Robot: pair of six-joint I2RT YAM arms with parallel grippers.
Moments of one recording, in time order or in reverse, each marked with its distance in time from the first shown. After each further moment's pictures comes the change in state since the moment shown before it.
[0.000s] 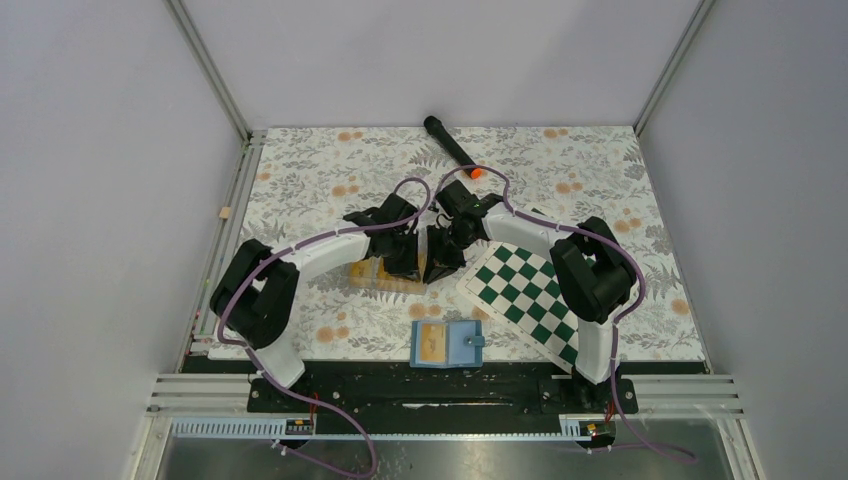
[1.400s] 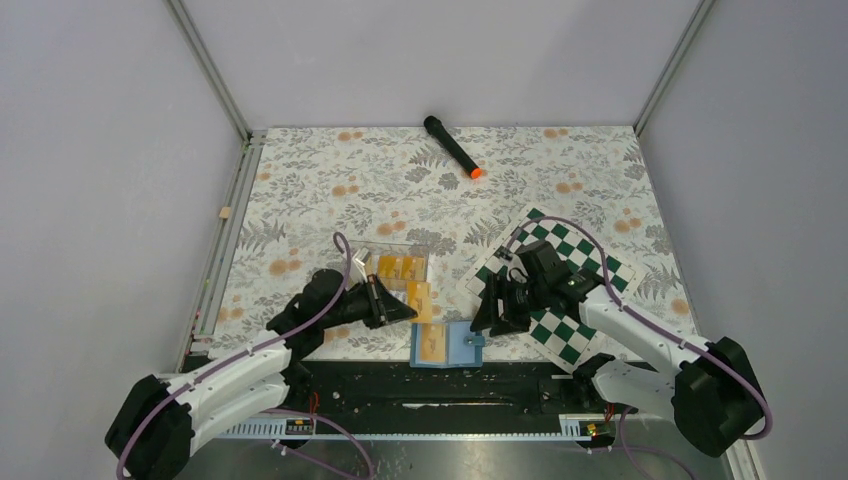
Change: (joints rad) left arm -0.024 -0.893 -0.823 0.652 0.265 -0.480; right arm -0.103 -0.850 -0.752 0.094 -0.066 0.074
